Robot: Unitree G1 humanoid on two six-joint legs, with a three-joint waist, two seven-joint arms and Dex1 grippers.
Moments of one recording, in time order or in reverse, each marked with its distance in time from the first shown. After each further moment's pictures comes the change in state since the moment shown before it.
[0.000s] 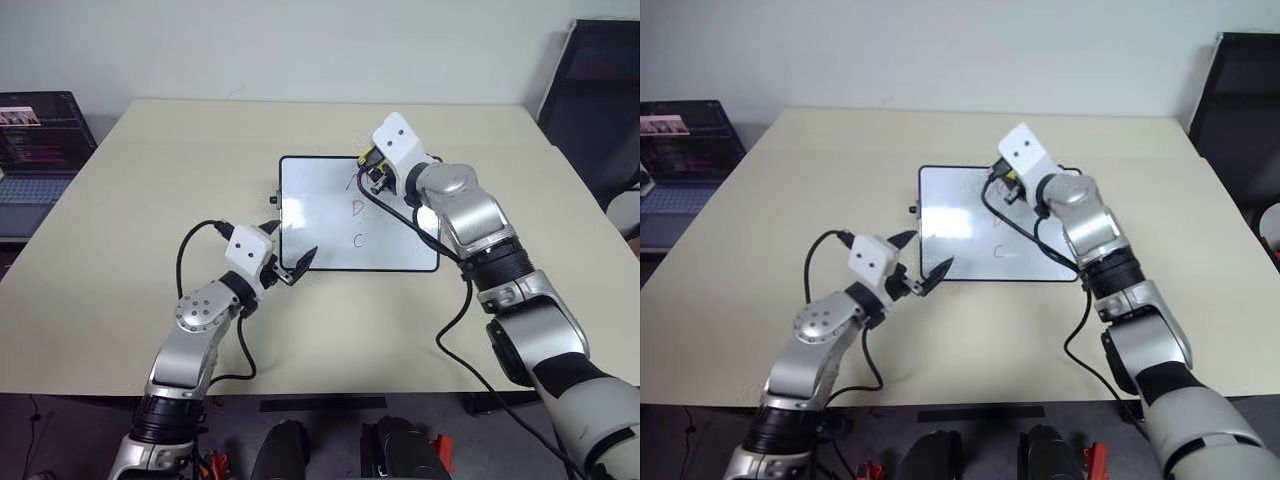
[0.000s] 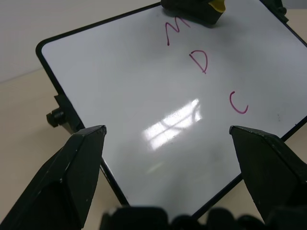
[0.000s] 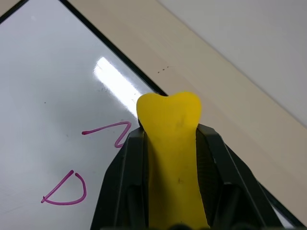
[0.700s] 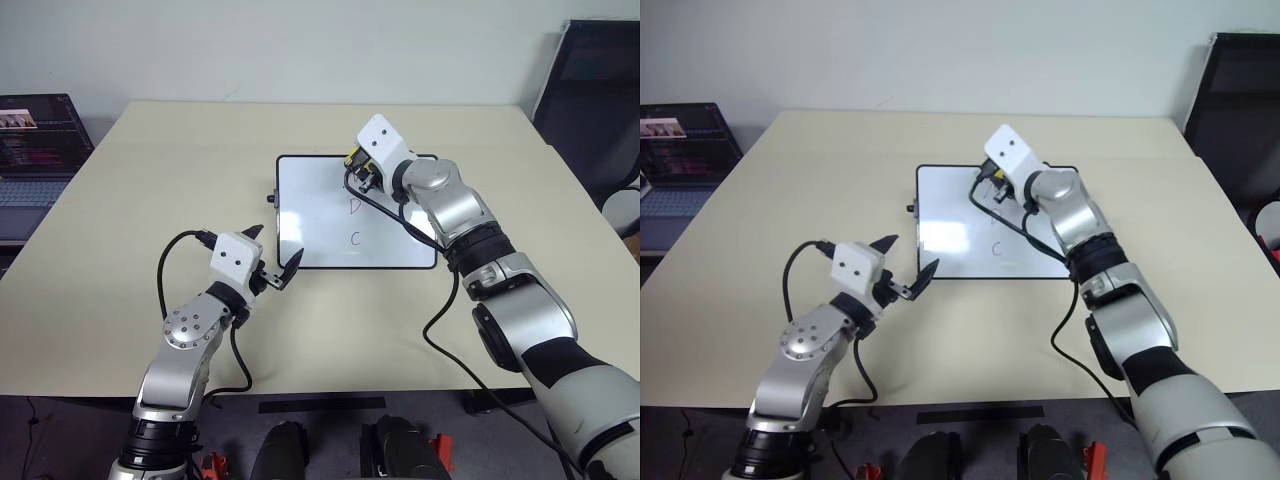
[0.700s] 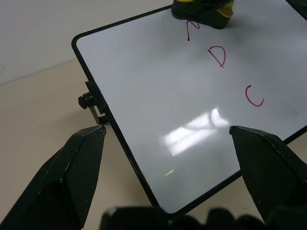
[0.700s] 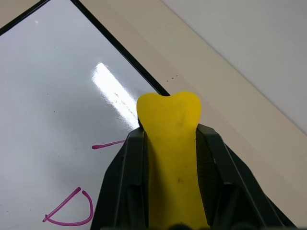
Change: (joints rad) left arm 0.057 -0.006 0.026 -0.117 0.007 0.067 0.072; right arm -0.087 0.049 -0.004 0.220 -0.029 -0.169 0.021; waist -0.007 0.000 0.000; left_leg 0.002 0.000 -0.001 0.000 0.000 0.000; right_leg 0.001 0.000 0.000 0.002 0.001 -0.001
